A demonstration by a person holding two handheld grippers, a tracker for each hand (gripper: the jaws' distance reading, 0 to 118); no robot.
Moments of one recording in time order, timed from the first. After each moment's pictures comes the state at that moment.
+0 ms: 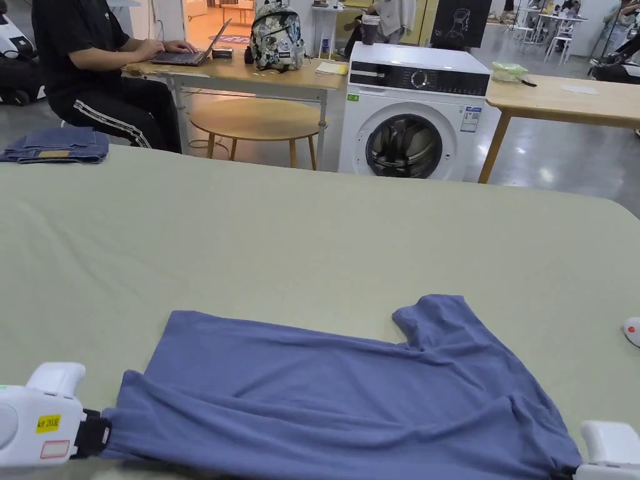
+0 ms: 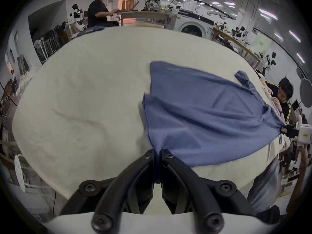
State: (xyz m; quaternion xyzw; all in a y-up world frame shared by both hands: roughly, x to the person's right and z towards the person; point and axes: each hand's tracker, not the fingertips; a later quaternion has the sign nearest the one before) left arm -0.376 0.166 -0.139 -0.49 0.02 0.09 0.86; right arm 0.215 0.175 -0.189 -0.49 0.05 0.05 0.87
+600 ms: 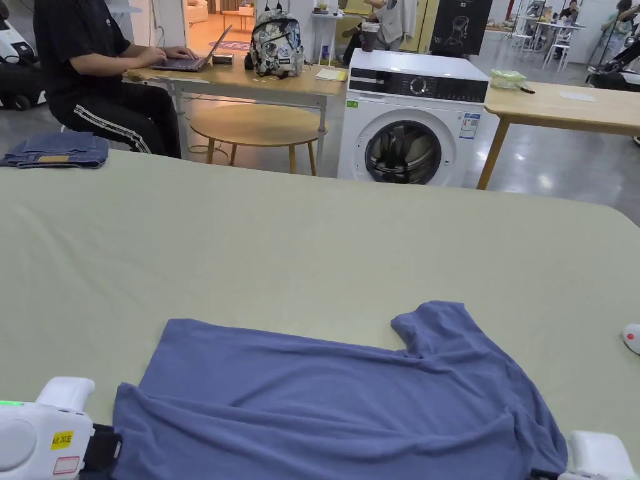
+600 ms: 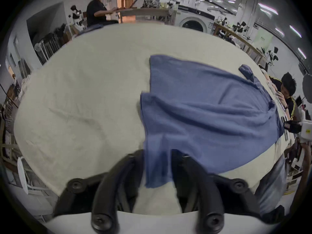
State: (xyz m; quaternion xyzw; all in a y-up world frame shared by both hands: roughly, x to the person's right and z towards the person) left arm -0.364 0.166 -0.151 -0.48 0.03 0.06 0.87; right arm 0.201 0.168 -0.205 -0.44 -0.01 0.07 0.90
